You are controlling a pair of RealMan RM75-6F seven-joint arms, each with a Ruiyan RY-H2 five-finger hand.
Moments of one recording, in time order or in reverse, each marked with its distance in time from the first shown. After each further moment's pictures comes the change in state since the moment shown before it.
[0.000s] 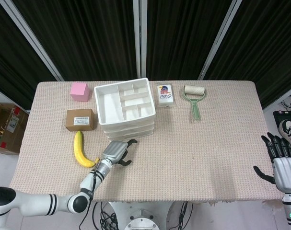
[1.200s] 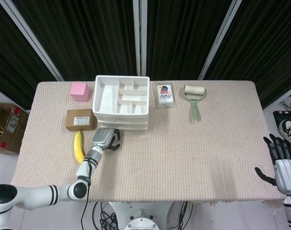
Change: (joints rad) left arm -0.015 0.009 -0.057 0.135 -0.110 0.013 -0.072; right arm -0.020 0.003 -0.001 -0.011 -0.001 0.018 -0.007
